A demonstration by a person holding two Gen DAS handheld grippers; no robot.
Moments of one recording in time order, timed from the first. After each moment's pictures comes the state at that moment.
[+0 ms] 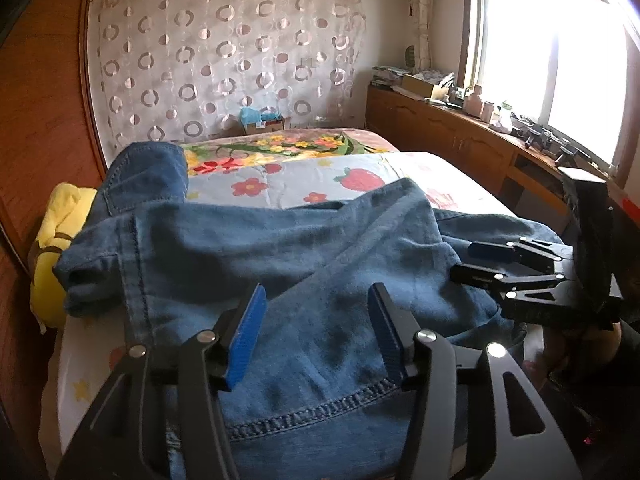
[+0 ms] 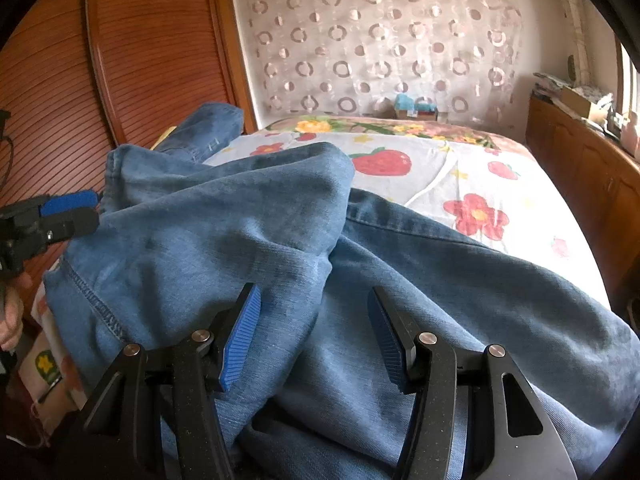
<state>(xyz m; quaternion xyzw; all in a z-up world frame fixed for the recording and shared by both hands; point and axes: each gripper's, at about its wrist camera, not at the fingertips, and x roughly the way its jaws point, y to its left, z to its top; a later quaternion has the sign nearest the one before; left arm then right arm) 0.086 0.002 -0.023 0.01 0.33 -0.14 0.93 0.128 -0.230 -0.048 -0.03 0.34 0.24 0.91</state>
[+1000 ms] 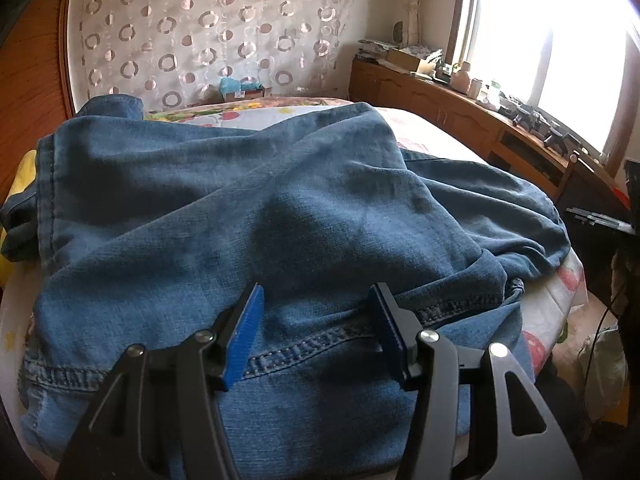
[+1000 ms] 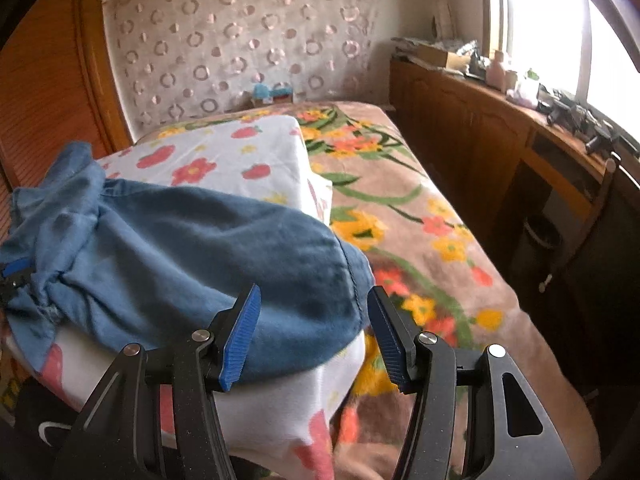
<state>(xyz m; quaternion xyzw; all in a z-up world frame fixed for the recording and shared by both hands) 0.078 -0.039 -0.074 0.00 0.37 -0.17 0.91 0.067 -0.458 -0.037 0.01 0.38 0.02 0.93</state>
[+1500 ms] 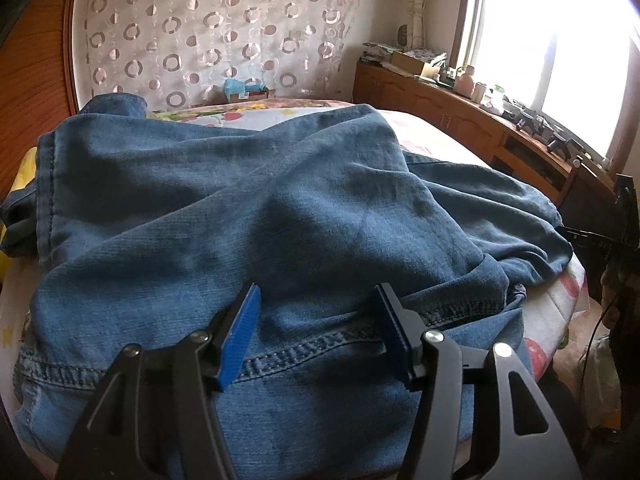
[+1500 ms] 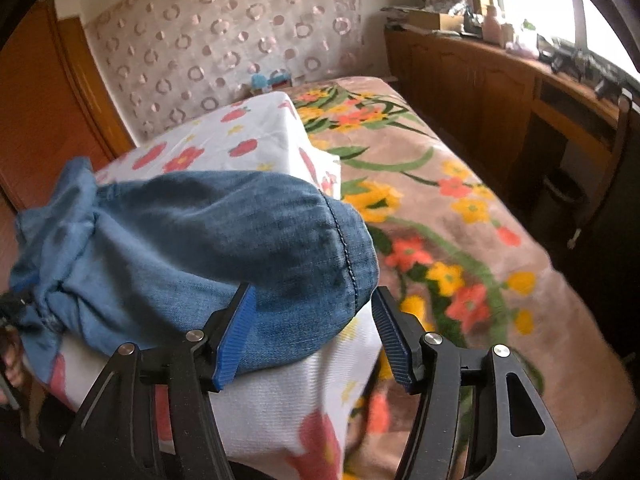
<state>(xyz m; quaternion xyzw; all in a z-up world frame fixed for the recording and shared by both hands) 0.082 -0.037 -0.074 0.00 0.37 -0.16 0.91 0.077 -0.476 -0.063 0.10 0.40 0.05 0.91</state>
